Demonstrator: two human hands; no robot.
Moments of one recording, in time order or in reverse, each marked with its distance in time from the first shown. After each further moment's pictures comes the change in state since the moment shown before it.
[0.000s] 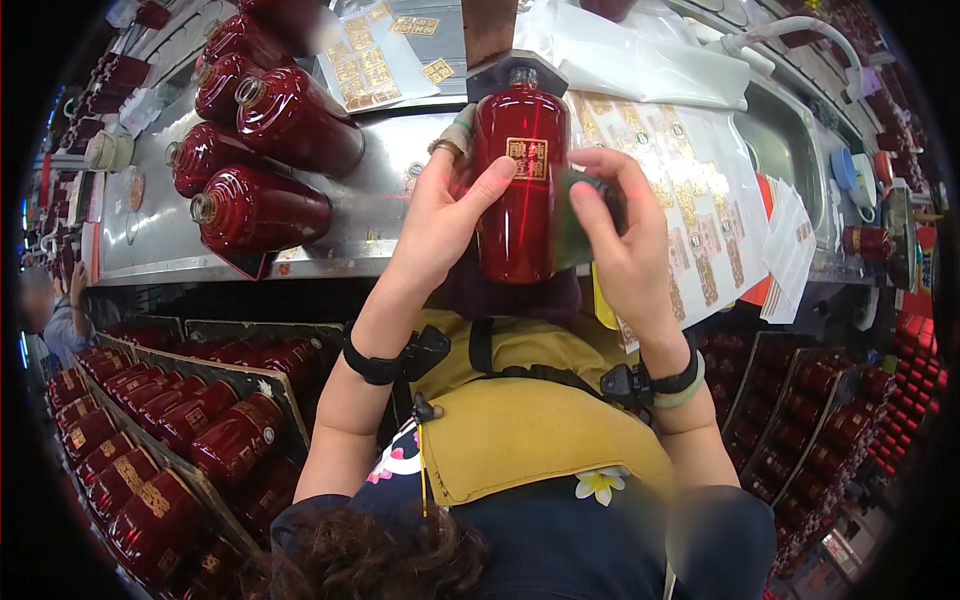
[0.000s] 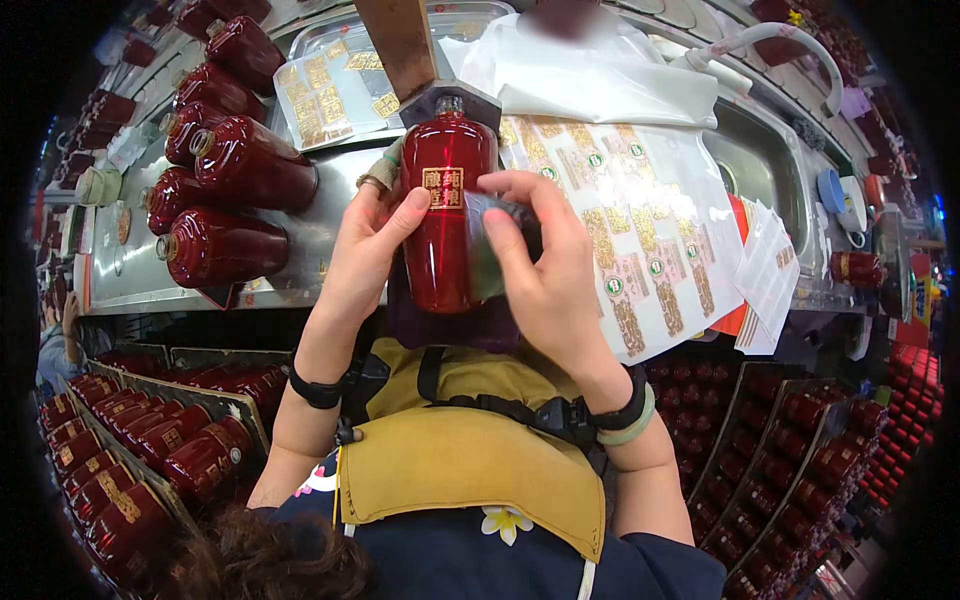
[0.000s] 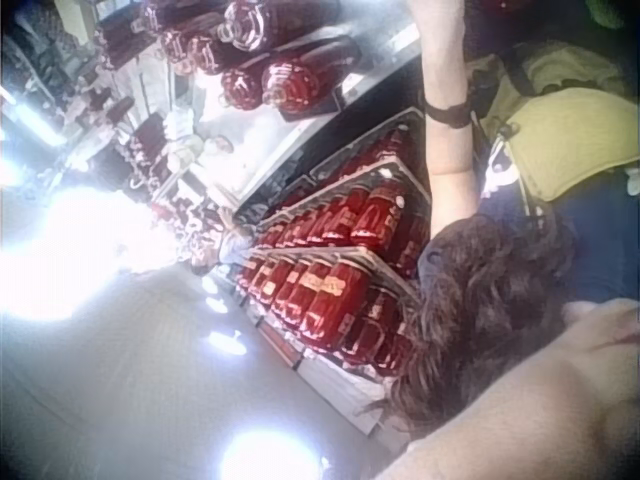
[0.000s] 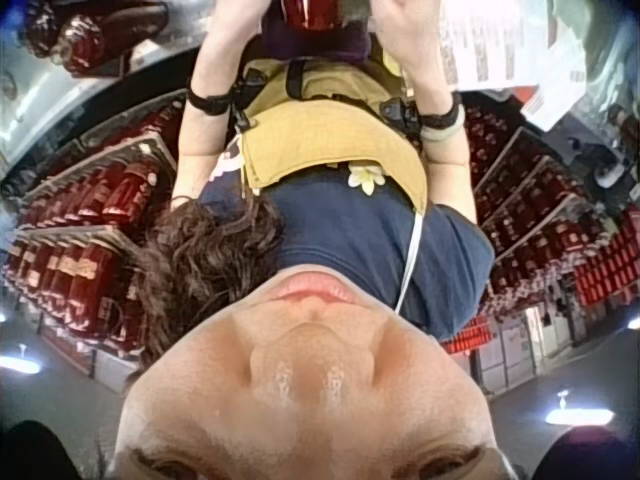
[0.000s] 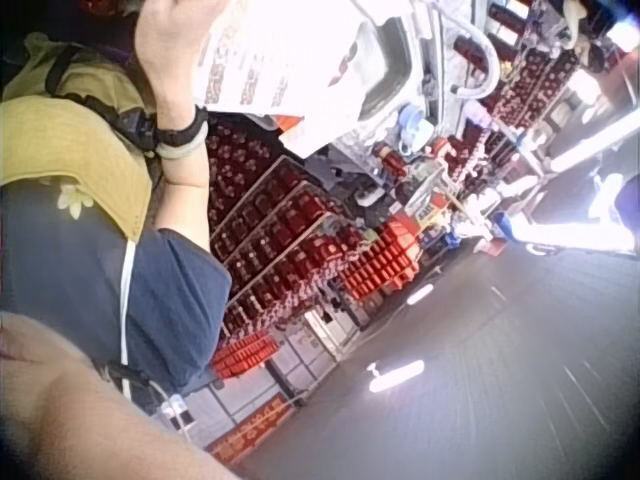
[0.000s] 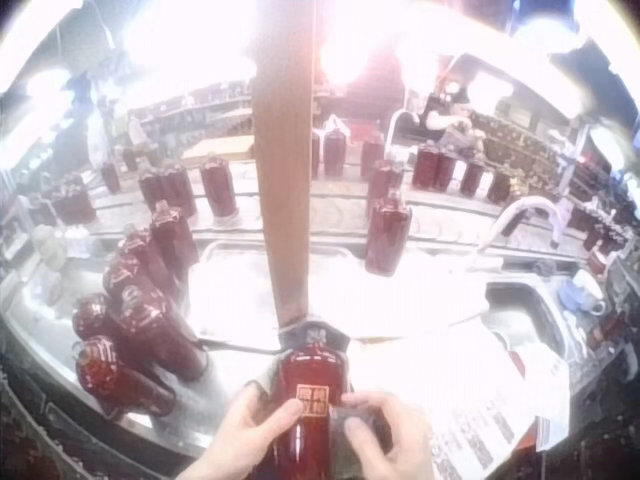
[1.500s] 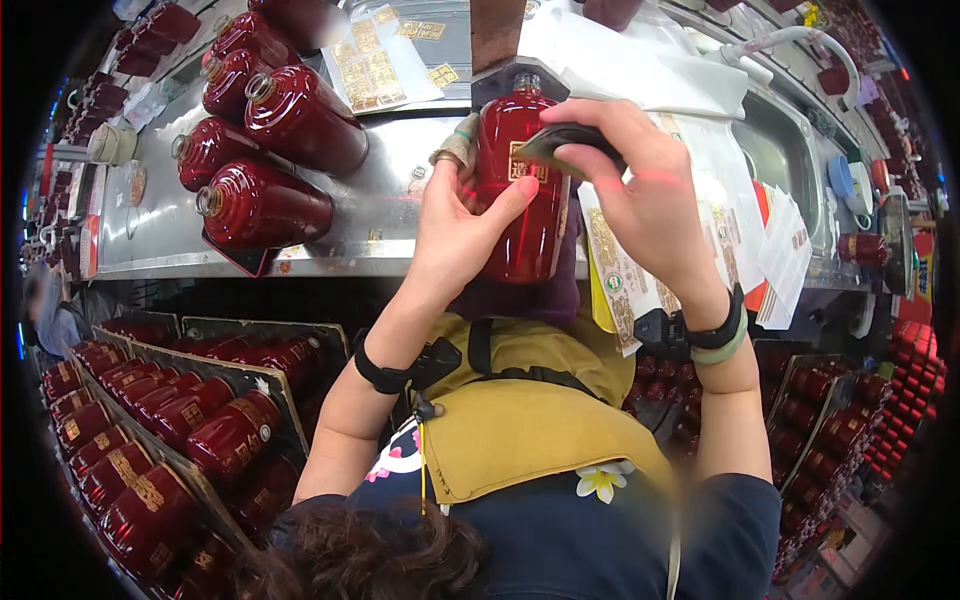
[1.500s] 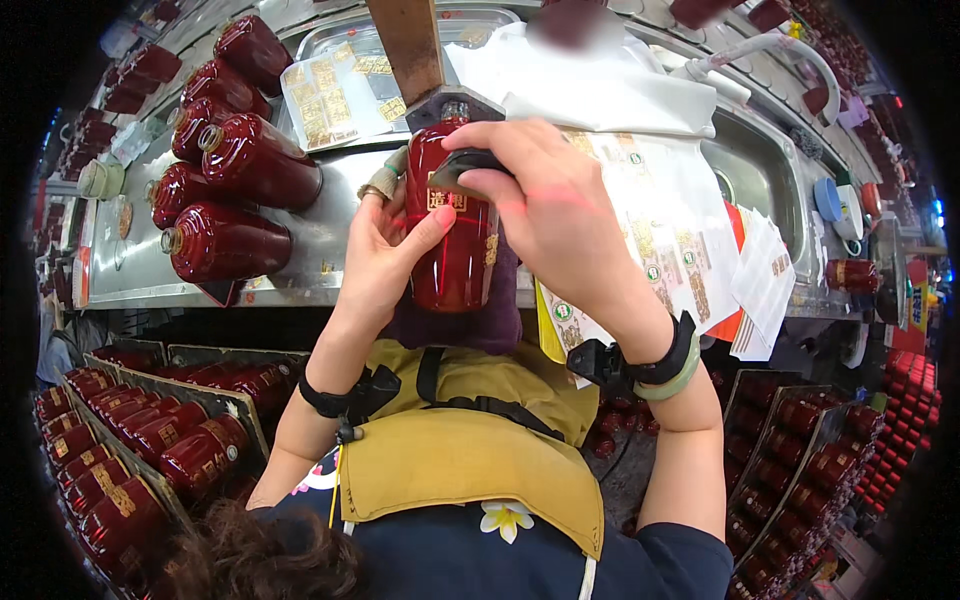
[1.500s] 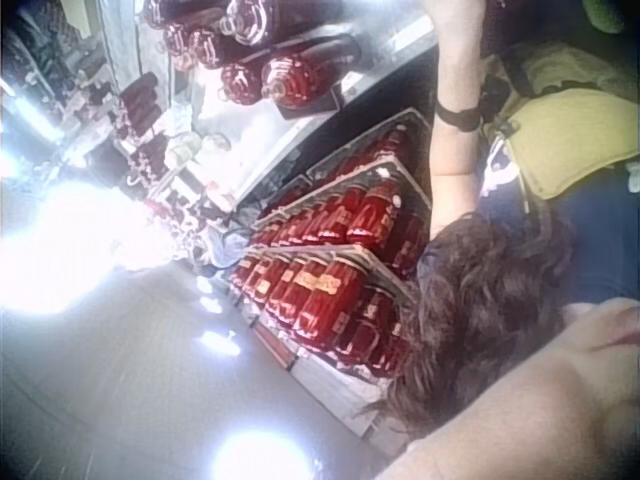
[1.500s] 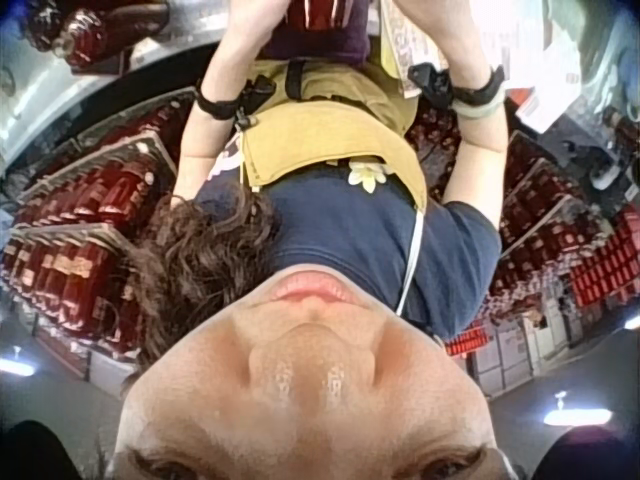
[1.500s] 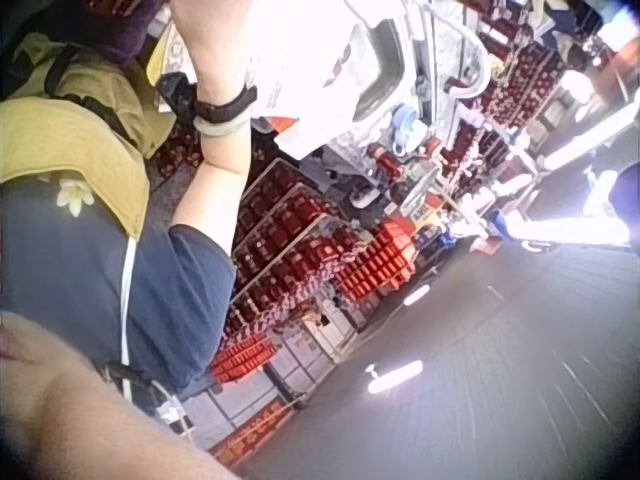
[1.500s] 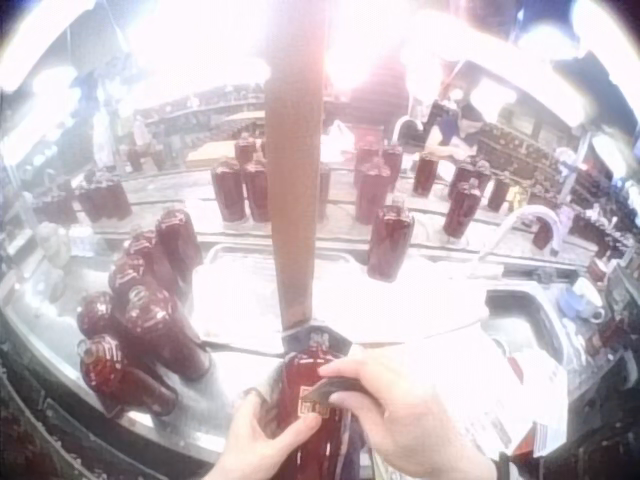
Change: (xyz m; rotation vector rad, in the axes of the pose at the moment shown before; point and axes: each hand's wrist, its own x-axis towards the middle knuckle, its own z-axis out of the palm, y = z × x) left_hand -0.009 0.002 0.018 0.019 0.067 0.057; right_hand 0.058 -0.031 -0.017 -0.452 -0.156 -0.540
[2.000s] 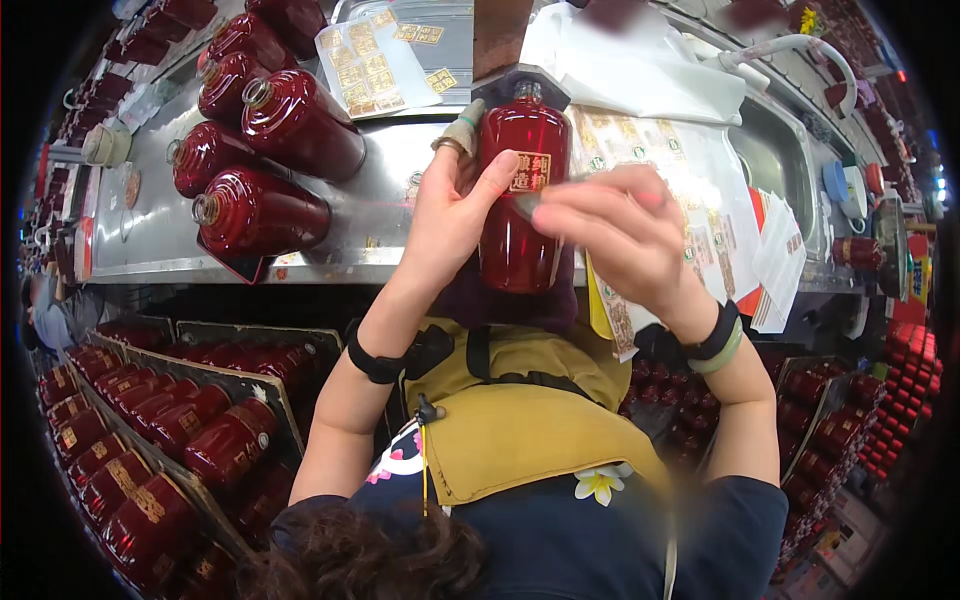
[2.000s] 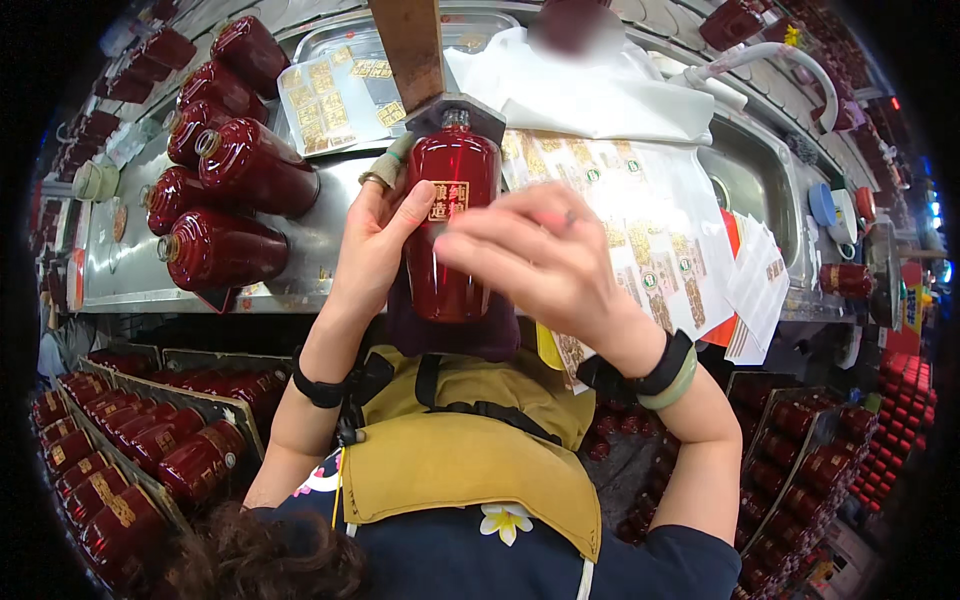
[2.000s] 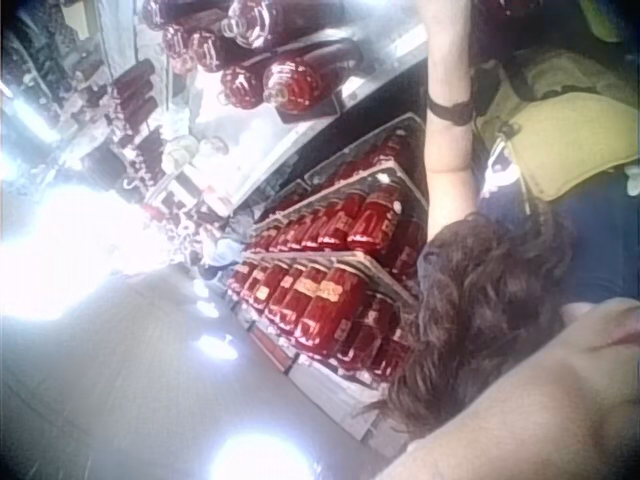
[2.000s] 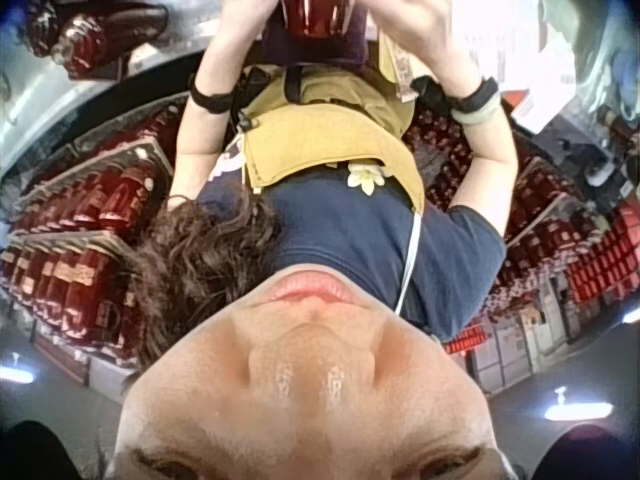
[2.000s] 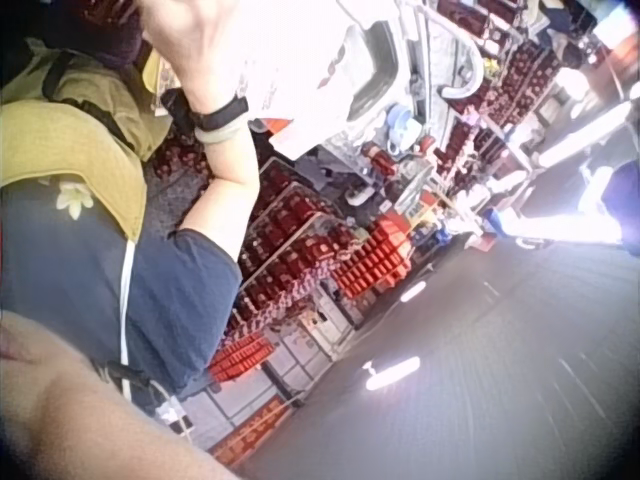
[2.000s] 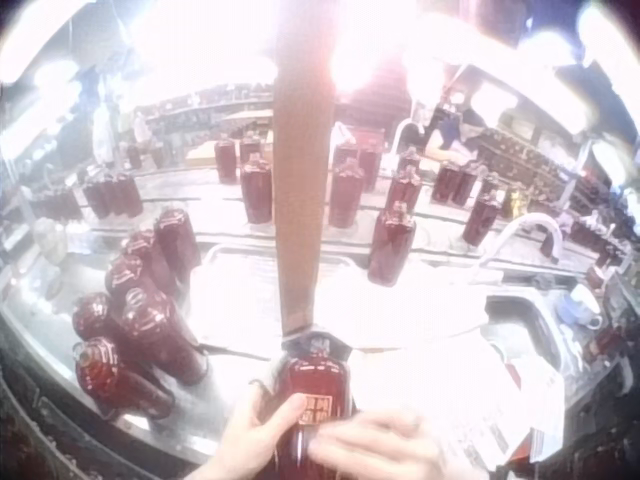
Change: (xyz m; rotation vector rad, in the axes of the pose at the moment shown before) left_hand 0.020 -0.004 -0.014 -0.021 -0.028 0.030; right_hand -0.028 0.008 0.002 -0.229 -0.084 -0.475
